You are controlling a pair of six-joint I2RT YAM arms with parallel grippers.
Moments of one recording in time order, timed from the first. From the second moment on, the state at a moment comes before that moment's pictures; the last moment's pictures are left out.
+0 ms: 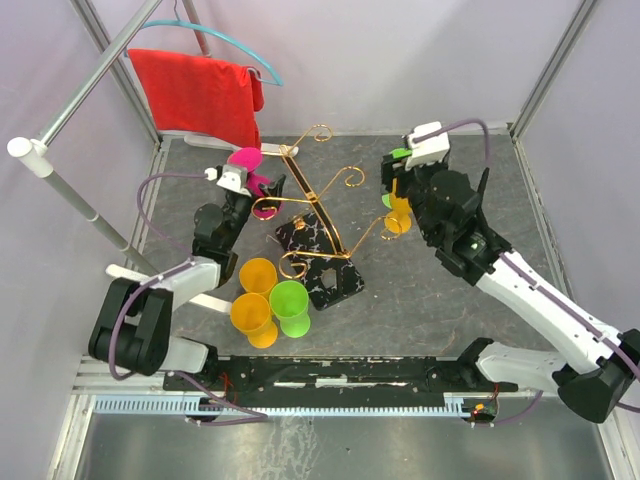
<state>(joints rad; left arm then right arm) -0.29 1.42 0.57 1.11 0.17 -0.07 0.76 1.12 1.11 0.03 0.53 -0.15</state>
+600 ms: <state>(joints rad) -0.24 1.40 0.56 0.94 -0.02 -0.07 0.54 1.28 1.26 -0.16 0.36 0.08</state>
